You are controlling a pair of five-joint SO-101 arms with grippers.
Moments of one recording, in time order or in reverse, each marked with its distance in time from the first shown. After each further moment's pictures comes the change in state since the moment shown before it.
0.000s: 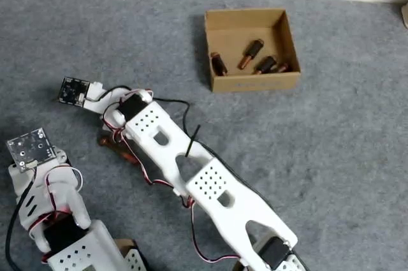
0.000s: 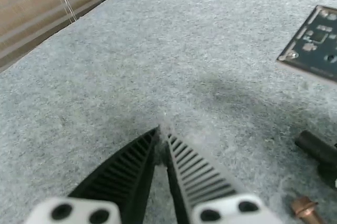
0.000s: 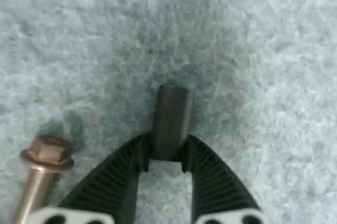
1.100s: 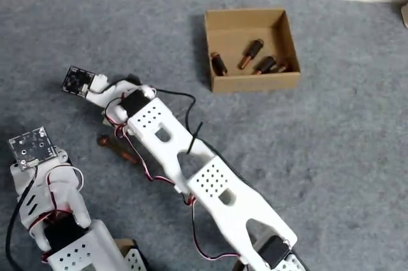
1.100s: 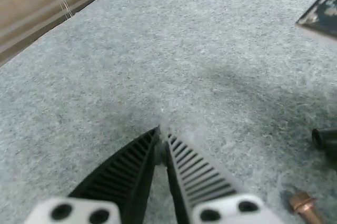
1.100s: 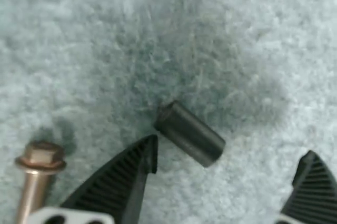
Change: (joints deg) left arm 0.0 0.8 0.0 0.0 0.0; right arm 1.3 -3.8 -0.8 0.6 -5.3
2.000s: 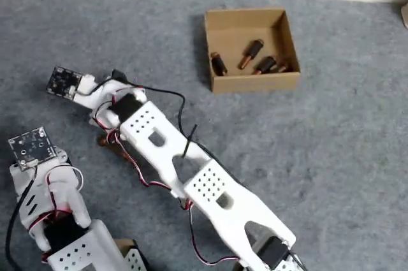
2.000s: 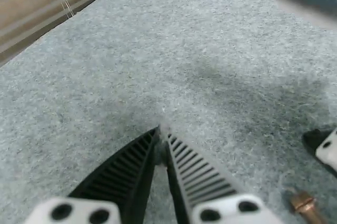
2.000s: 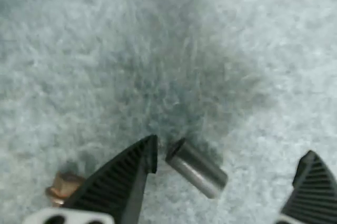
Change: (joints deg) left arm -0.2 0.1 0.0 0.0 0.0; right arm -2.5 -0.6 -1.8 -3.6 -0.4
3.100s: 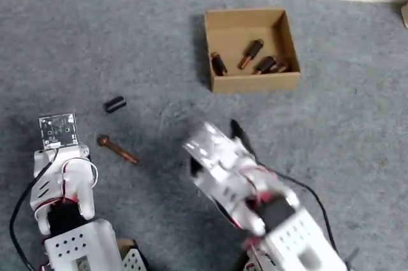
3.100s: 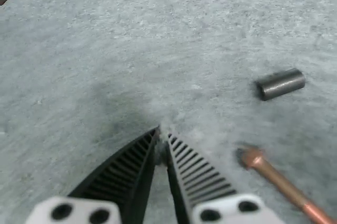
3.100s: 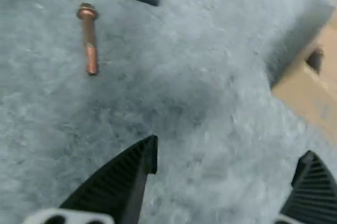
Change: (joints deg) left arm 9.8 13.9 -3.8 -0.5 -3.7; right arm 10.5 -134.9 144.6 -17.8 -11.5
